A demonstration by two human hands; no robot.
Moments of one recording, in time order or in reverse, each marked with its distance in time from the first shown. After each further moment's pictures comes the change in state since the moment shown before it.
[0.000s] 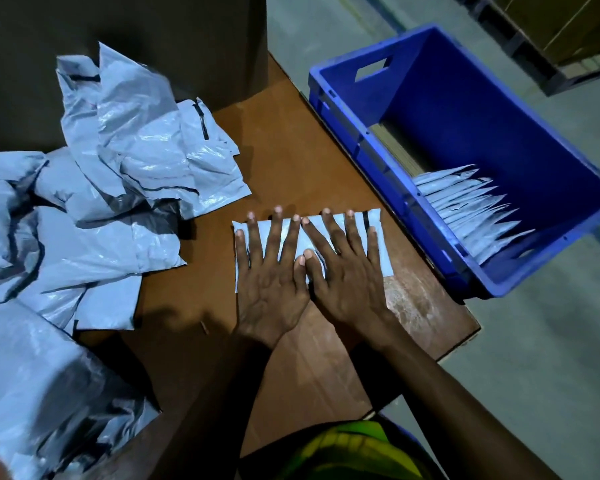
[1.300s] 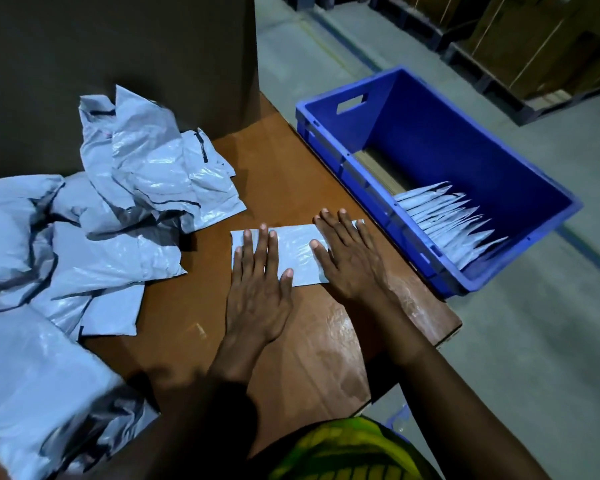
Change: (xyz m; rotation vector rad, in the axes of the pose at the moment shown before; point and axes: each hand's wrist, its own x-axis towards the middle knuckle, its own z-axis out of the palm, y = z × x) left_hand -0.008 -0.015 0.006 -0.167 0.000 0.013; right_hand 0.025 0.037 -0.010 0.066 -0.068 -0.020
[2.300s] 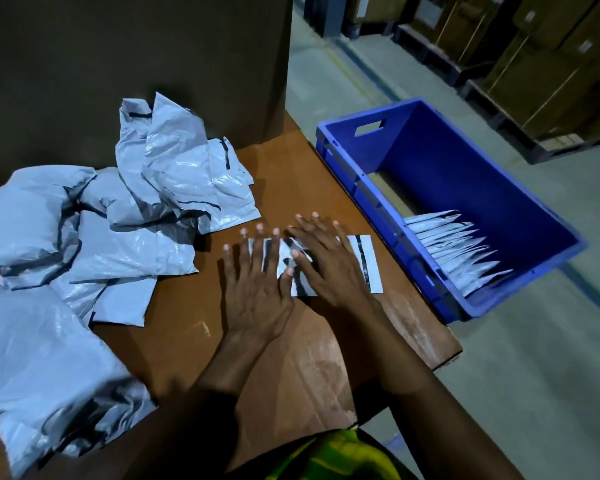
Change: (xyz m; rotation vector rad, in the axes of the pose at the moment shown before) left_hand 0.002 0.004 -0.020 0.182 0.101 -0.105; right_hand 0.023 -0.035 0.001 0.229 0.157 -0.290
